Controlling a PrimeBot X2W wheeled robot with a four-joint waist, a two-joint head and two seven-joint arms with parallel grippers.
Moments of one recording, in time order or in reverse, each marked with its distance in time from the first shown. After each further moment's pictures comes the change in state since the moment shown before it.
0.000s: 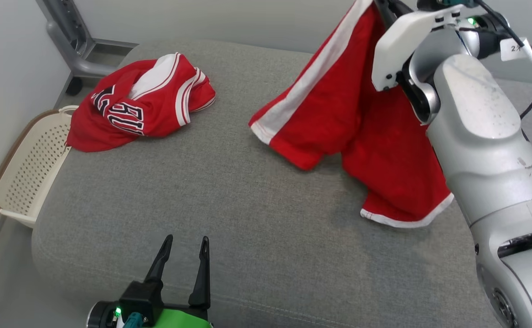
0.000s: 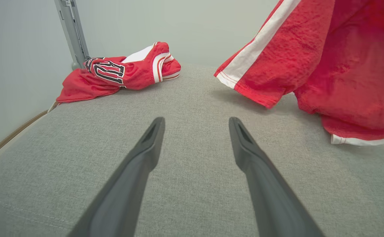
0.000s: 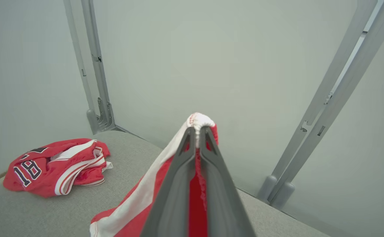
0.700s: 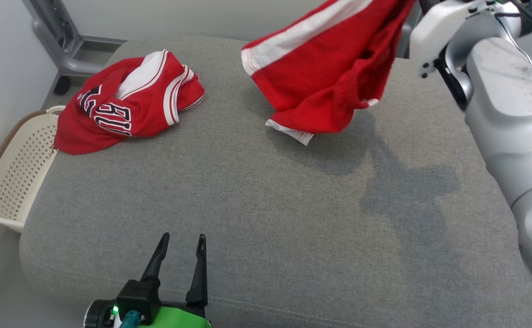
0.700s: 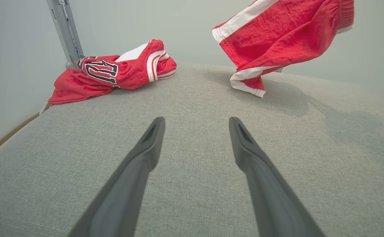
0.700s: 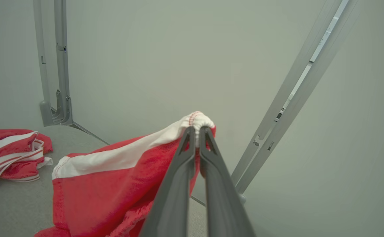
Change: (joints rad) left arm 0.000 -0.020 0.037 0.008 0.026 -0.018 0.000; right arm -0.141 -0.111 0.169 0.216 0.009 0.001 -0.250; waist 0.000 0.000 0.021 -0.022
